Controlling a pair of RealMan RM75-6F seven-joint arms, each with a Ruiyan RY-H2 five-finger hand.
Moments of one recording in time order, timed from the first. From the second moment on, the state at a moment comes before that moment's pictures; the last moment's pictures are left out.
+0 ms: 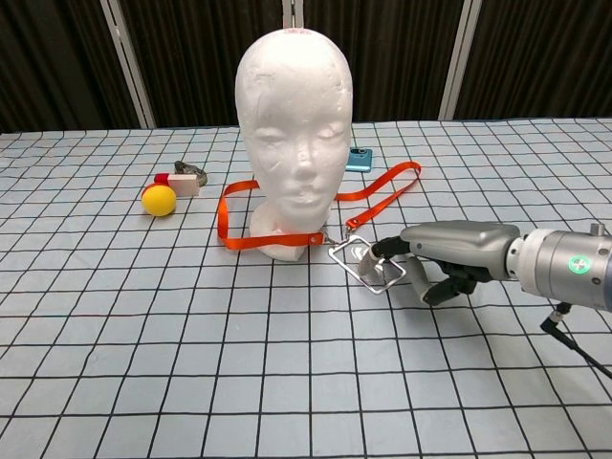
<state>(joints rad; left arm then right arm) -0.32 -1.10 -0.08 -1.81 1.12 1.38 0.34 0.77 -1.57 0.06 -1.38 -1.31 0.72 -0.02</state>
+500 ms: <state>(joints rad) -0.31 -1.10 -0.09 -1.81 1.13 1.36 0.34 0.77 -1.42 -0.01 -1.63 -1.35 0.65 -0.01</state>
